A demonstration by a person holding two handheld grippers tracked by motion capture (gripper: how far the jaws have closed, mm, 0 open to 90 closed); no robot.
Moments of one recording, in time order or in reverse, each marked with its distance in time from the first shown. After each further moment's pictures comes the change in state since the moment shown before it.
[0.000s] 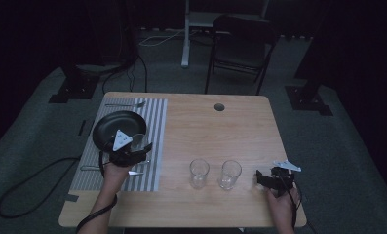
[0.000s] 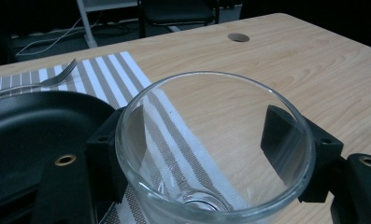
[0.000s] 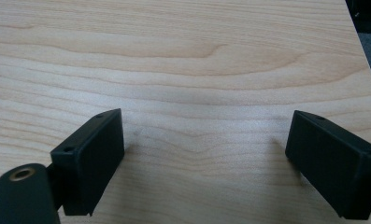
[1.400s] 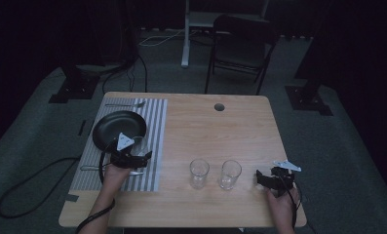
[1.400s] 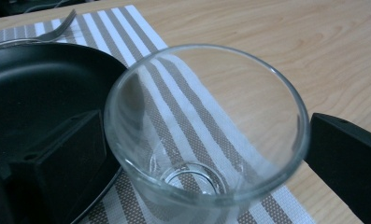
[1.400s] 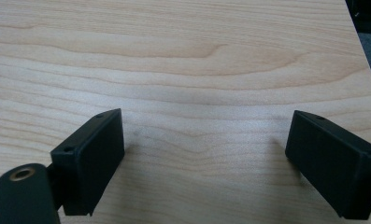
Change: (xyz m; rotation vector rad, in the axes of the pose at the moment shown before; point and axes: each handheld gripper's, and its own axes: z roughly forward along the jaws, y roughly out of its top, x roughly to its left) left arm 0.007 -0.021 0.015 0.129 0.050 0.035; right arm 0.000 0.000 0.000 0.000 0.000 0.000
